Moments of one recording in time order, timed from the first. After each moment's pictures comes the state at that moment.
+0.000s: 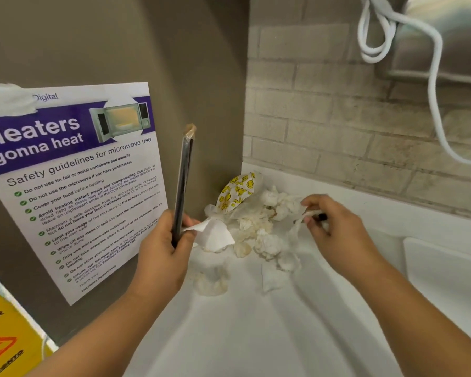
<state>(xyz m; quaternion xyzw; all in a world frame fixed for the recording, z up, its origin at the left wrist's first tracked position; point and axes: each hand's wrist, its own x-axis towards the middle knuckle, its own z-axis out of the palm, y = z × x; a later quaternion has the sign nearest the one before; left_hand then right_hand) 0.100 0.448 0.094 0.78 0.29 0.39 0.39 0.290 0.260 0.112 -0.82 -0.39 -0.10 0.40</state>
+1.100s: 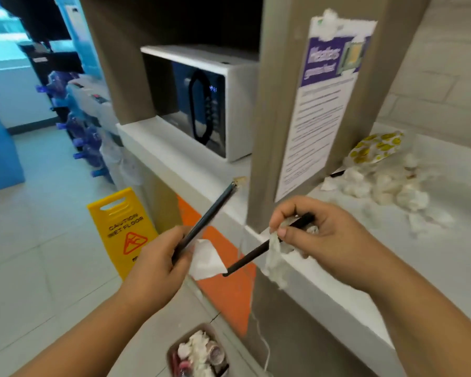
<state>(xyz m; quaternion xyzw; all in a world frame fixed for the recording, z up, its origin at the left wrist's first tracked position) -0.252 0.530 0.031 0.85 0.33 0.30 0.27 -0.039 0.381 0.120 -0.63 -0.54 0.29 0.47</state>
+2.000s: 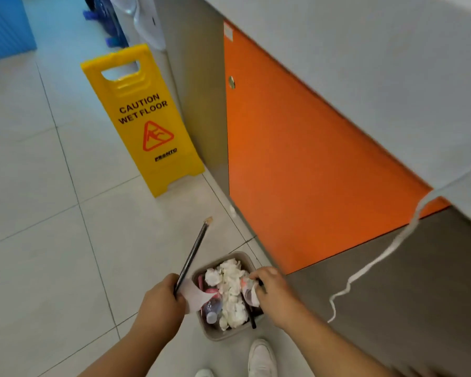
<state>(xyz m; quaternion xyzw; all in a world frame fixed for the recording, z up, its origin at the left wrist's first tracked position) -0.331 0.587 -0.367 0.65 0.67 -0.02 0.36 -0.118 0.517 -0.422 -0.75 -0.46 0.44 0.16</state>
